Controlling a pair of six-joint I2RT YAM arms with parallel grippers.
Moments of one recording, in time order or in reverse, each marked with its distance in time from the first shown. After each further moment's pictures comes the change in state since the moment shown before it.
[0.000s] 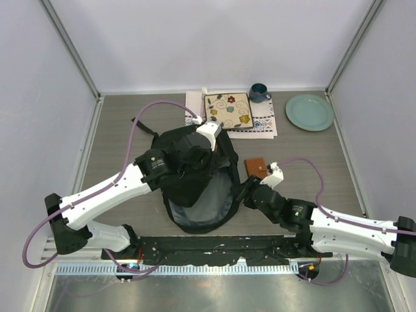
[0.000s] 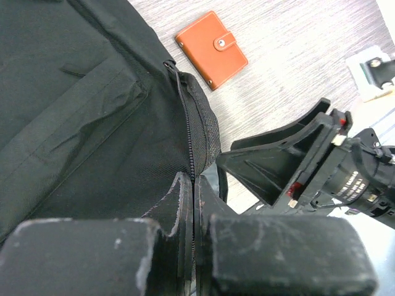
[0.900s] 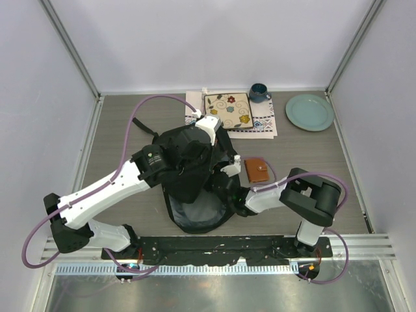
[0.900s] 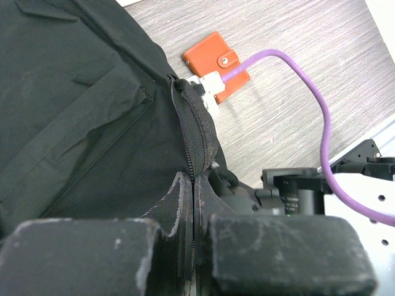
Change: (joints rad) left arm -0.002 0.018 0.090 -0.047 -0.038 0.028; right arm -0.031 0.926 0.225 0.914 -0.002 0.185
